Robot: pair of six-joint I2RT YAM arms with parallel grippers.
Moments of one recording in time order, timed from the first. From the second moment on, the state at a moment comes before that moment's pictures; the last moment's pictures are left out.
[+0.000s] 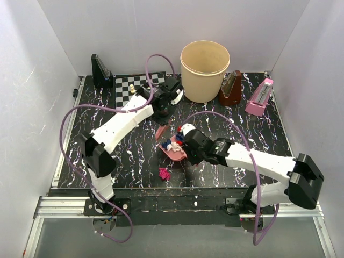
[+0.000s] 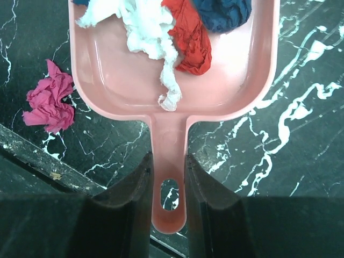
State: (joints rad) left arm -0.76 1.86 1.94 -1.28 -0.16 -0.13; right arm 1.05 1.34 0.93 -0.57 0.20 0.32
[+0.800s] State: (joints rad) left arm -0.69 1.22 1.33 -1.03 -0.54 -0.27; right arm 0.79 1.17 1.35 -0.86 0.12 0.33
